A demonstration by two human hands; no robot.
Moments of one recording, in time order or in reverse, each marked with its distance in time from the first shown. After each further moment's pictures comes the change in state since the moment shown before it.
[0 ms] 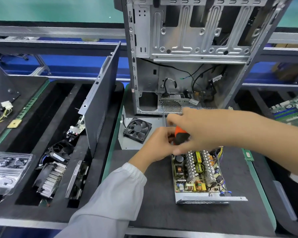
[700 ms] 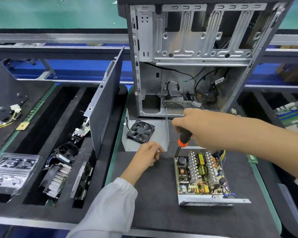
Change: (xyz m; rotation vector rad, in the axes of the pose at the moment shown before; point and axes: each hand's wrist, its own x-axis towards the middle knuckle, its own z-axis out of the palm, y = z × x) left_hand -0.030 -0.047 -0.015 -0.133 0.247 -0.546; right_hand 0.001 0.007 0.007 0.061 0.087 -0.013
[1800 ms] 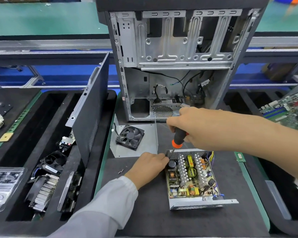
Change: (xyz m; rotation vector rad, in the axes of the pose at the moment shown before) left_hand 0.011 -0.004 0.030 1.632 -0.051 0.893; right_hand -0.018 0.016 -0.008 -0.048 0.054 0.003
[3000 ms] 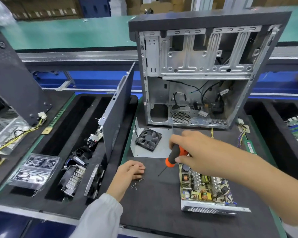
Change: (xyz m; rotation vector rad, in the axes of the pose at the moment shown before) left_hand -0.108 -0.025 0.007 -1.655 0.293 -1.142; right_hand -0.012 -0.034 0.020 0.406 0.059 -0.104
